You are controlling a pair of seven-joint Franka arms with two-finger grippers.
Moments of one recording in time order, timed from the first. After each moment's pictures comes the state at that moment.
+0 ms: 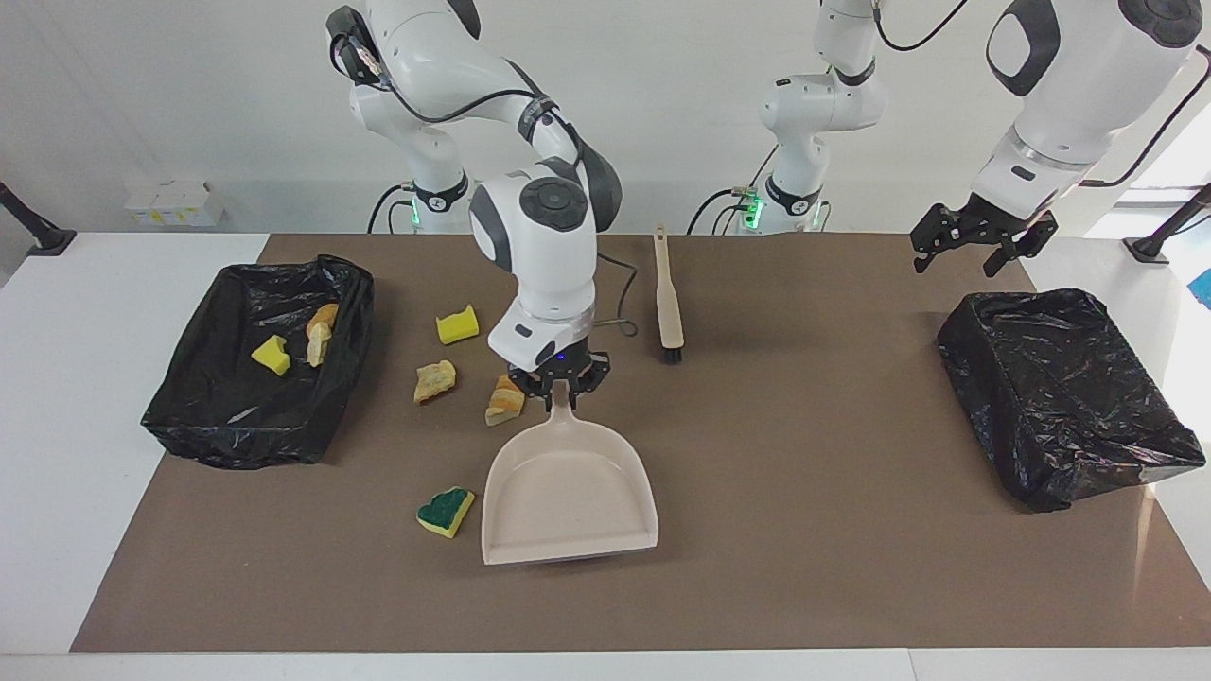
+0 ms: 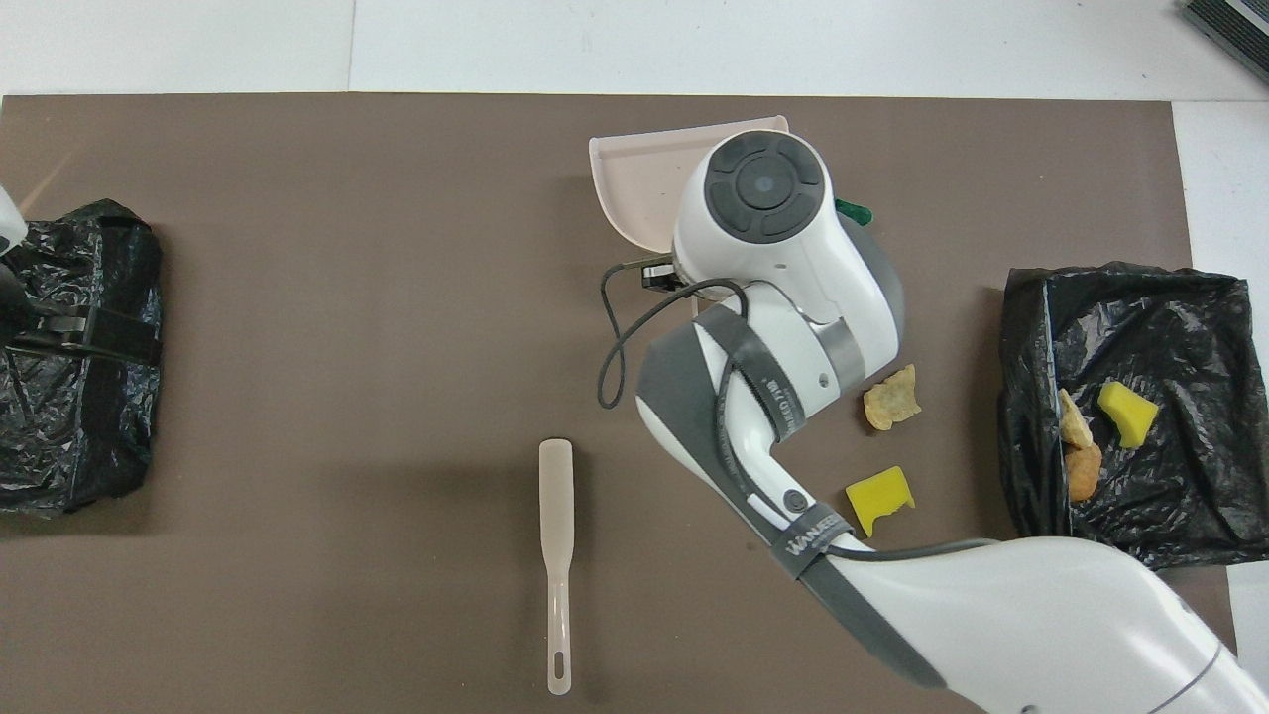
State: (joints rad) left arm 0.00 -0.03 -0.04 -1.65 -0.01 1.59 0.10; right arm 0.33 0.53 0.23 -1.36 -0.20 1.96 0.57
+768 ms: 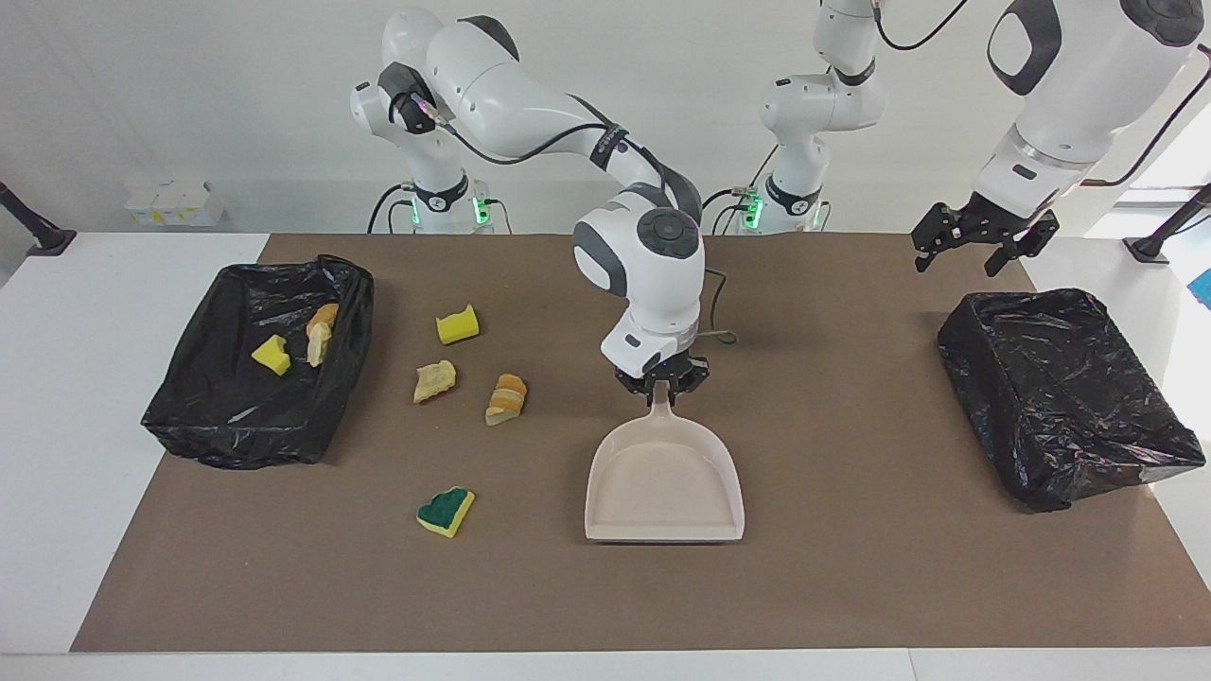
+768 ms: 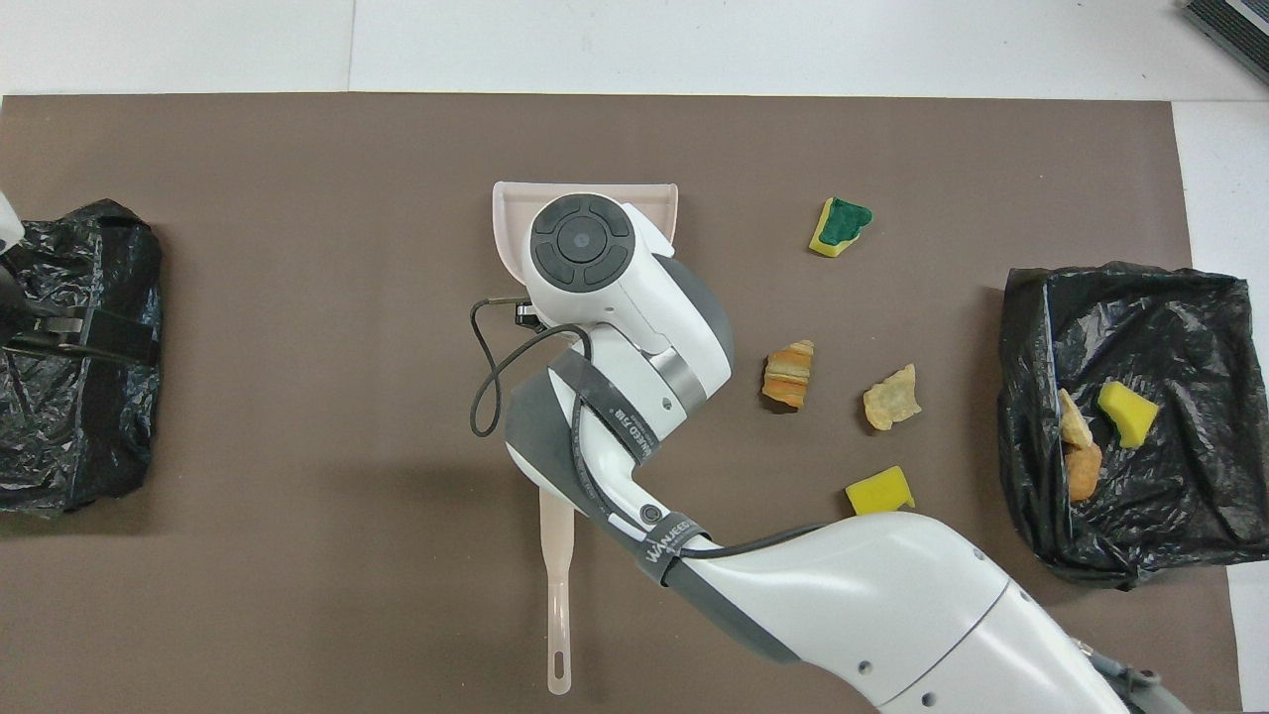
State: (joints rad) left arm 0.00 -0.03 -0.04 -1.66 -0.01 1.59 0.11; right arm 0.44 0.72 0.27 -1.20 -0.17 1.97 0.73
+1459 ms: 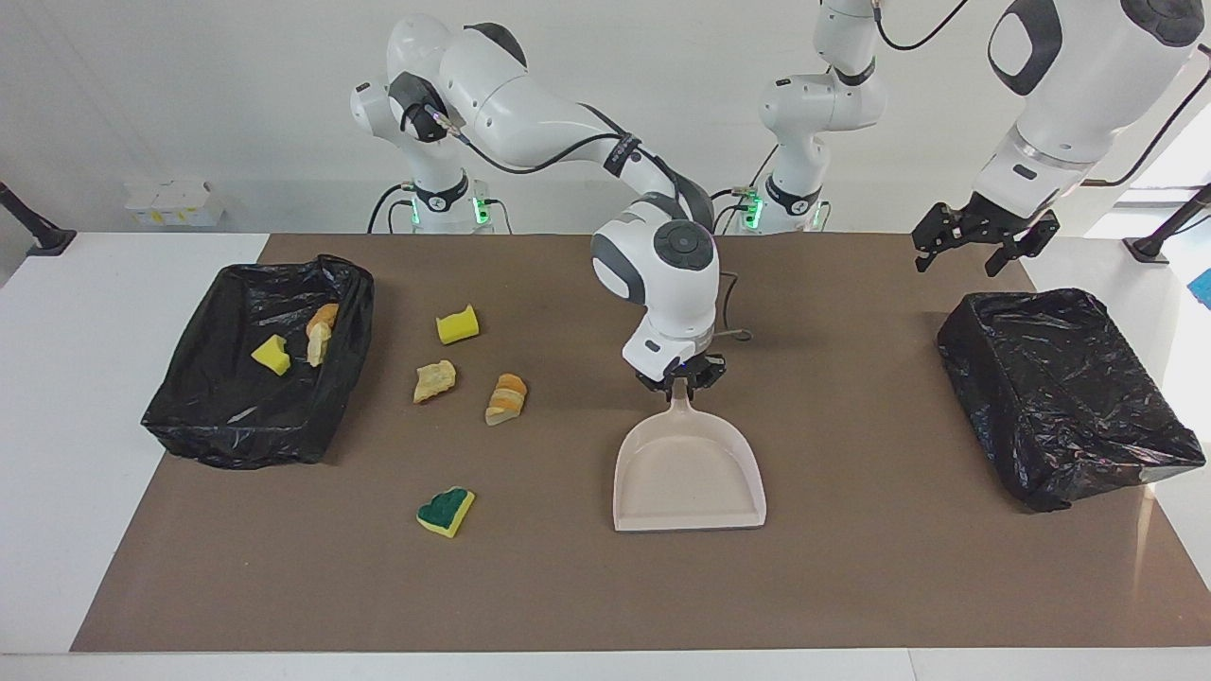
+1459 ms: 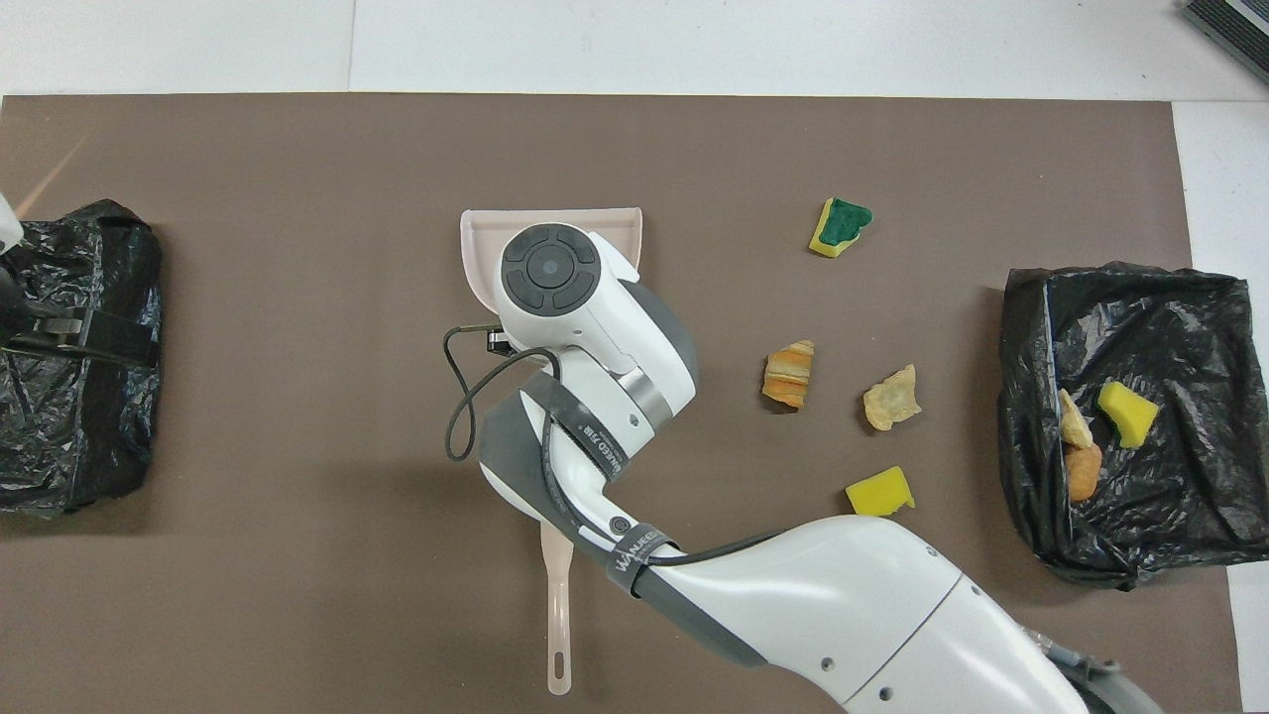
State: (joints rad) left arm 0.00 -0.03 -0.04 -1.66 -0.01 1.59 0.11; right arm 0.48 0.76 0.28 -1.20 -0.13 1.99 0.73
